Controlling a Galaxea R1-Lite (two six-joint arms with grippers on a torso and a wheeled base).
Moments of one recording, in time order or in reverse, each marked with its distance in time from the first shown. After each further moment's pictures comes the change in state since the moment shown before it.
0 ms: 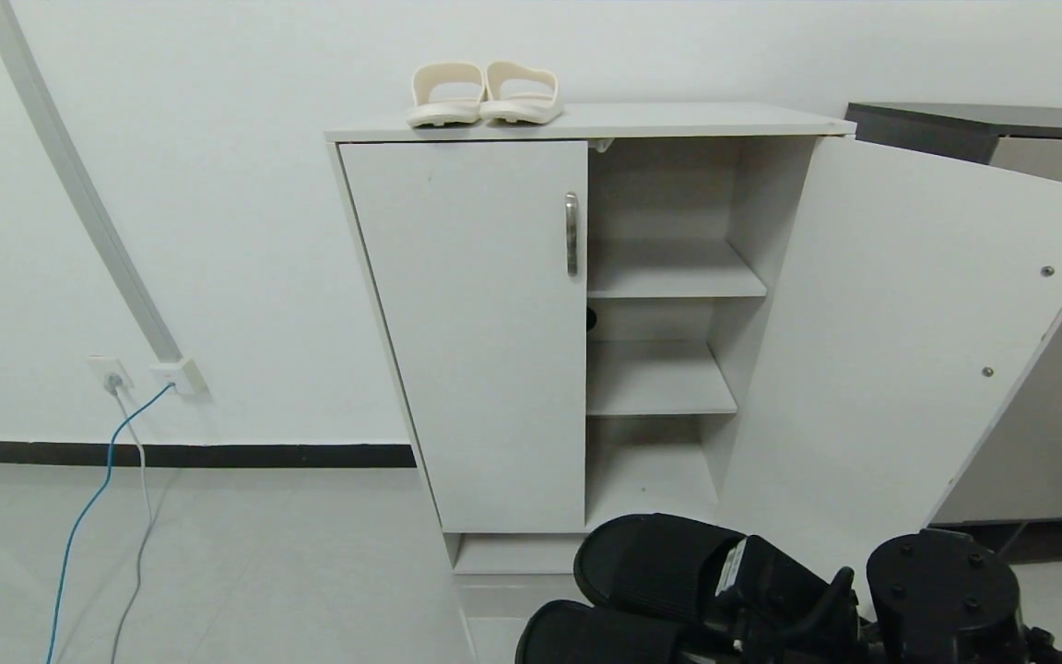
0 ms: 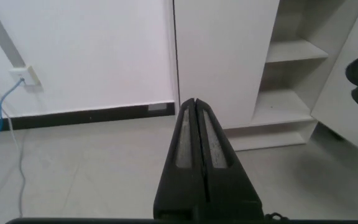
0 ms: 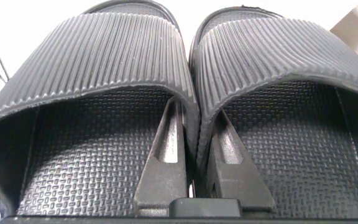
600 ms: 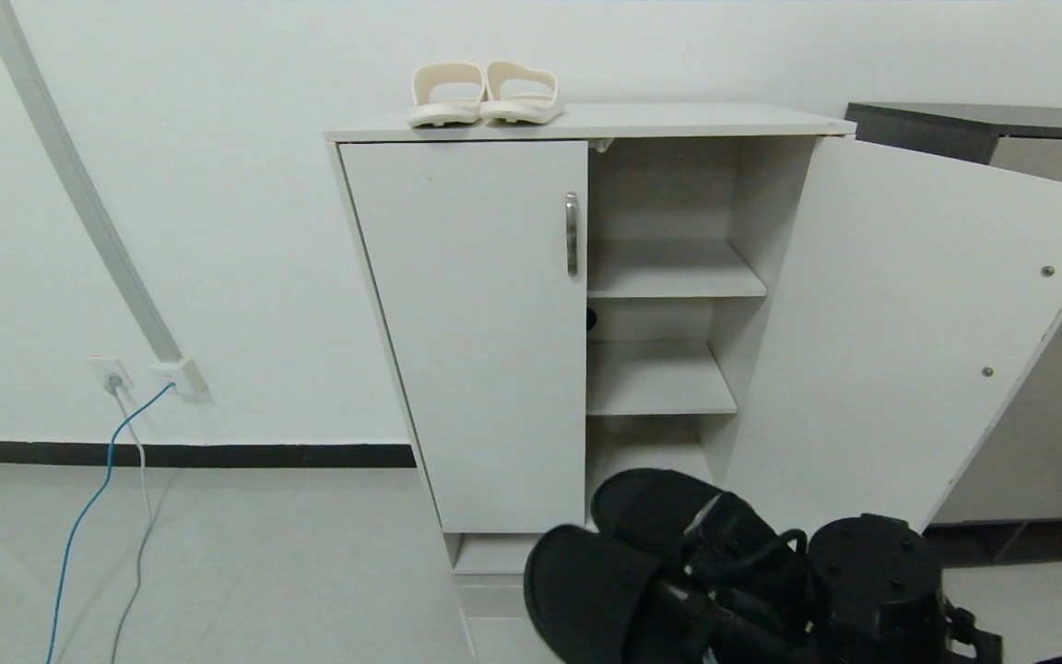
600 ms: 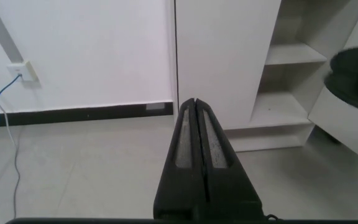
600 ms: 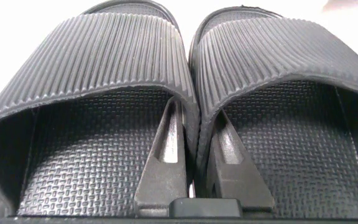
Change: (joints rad) left arm 0.000 -0.001 0.001 -0.001 0.007 0.004; right arm -0.018 0.153 -0.086 -0.140 -0.266 0.060
